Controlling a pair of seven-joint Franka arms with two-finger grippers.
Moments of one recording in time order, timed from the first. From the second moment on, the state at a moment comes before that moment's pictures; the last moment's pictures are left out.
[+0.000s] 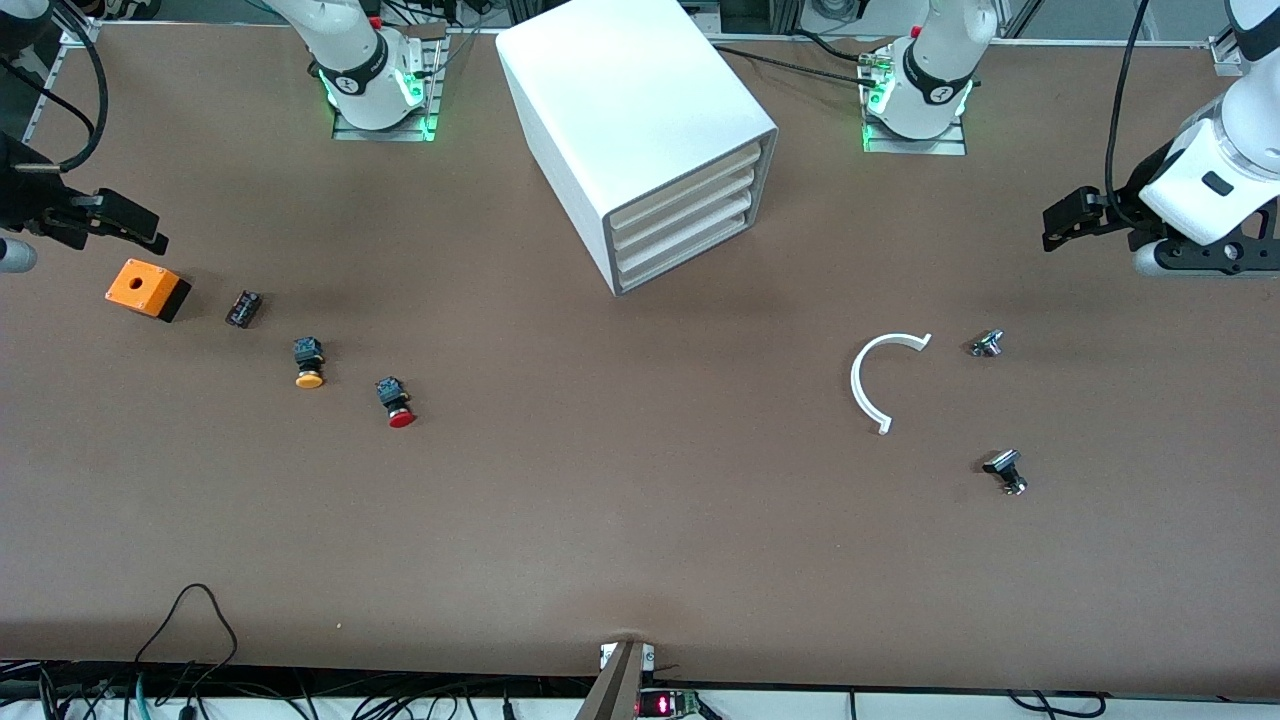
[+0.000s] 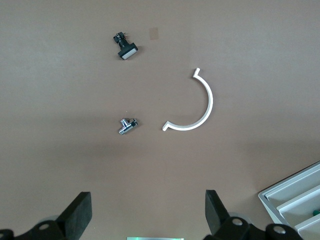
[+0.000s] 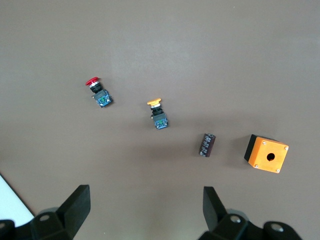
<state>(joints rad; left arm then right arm) 0.06 -0.03 -0.12 -1.69 0.00 1.57 -0.06 0.03 -0.04 -0.10 -1.74 0.00 1.66 -0.01</state>
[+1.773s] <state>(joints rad) 0.01 0.54 -0.19 -1.74 -0.49 1.55 -0.02 0.05 0.11 -0.08 -1.70 0.11 1.68 -0.01</state>
